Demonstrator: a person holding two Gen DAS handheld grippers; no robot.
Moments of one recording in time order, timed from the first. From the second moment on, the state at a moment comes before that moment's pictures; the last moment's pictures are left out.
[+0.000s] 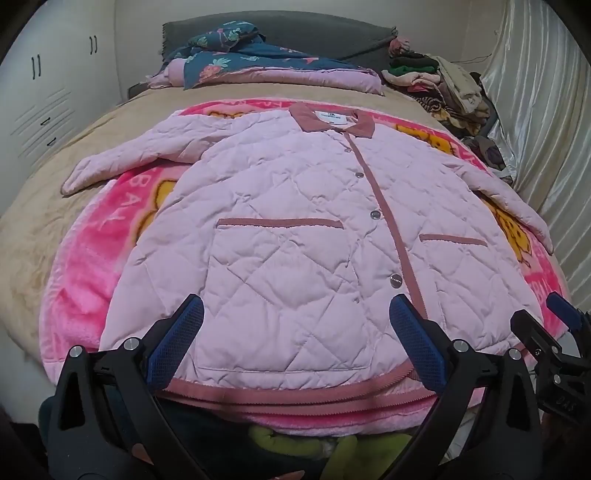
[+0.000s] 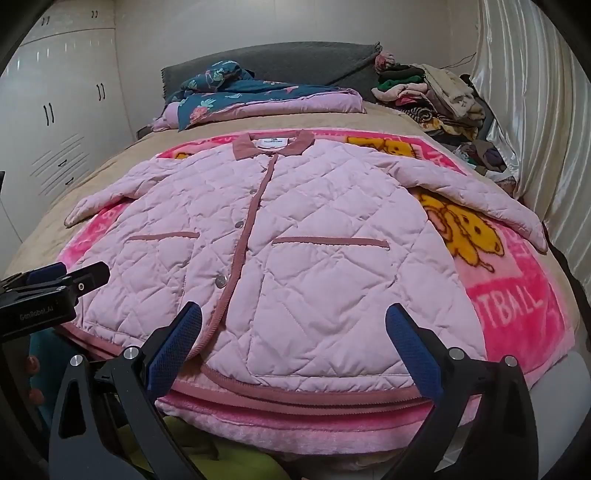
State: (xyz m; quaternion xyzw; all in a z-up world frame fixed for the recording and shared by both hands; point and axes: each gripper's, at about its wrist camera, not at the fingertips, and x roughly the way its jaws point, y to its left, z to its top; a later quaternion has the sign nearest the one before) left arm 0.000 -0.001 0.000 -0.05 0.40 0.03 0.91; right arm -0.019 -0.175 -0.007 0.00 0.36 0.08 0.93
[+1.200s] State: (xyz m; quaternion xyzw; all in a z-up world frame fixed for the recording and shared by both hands) left arm 0.000 -0.004 0.005 -0.05 0.40 0.03 0.91; right arm -0.021 -0.178 -0.004 0.00 0.36 0.08 0.93
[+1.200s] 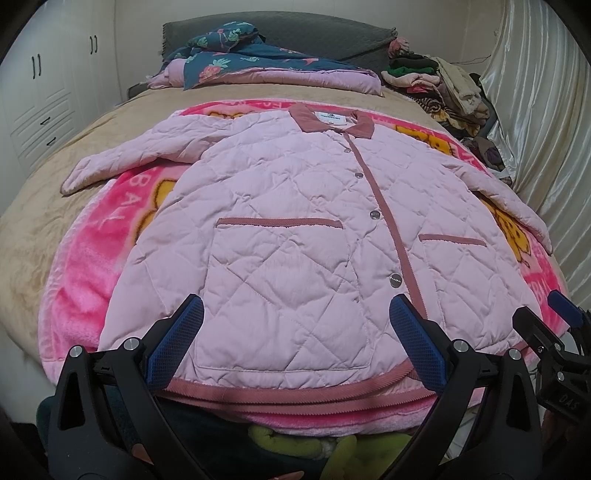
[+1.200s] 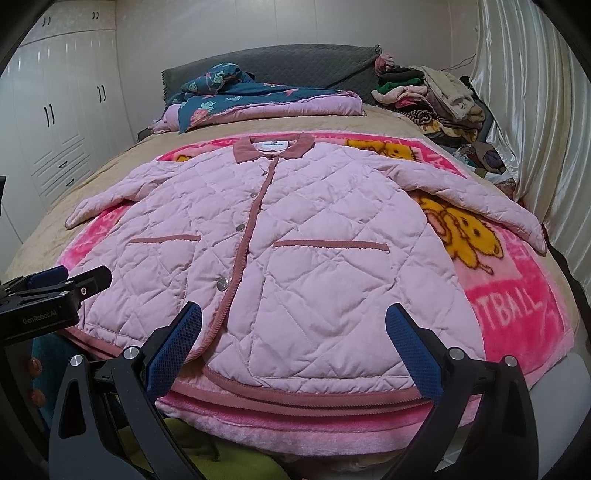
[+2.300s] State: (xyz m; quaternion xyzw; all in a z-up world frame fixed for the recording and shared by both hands) left arm 0.032 -0.007 -0.002 -0.05 0.42 0.04 0.91; right arm 0.011 -0.178 -0.002 0.01 0.36 0.08 0.93
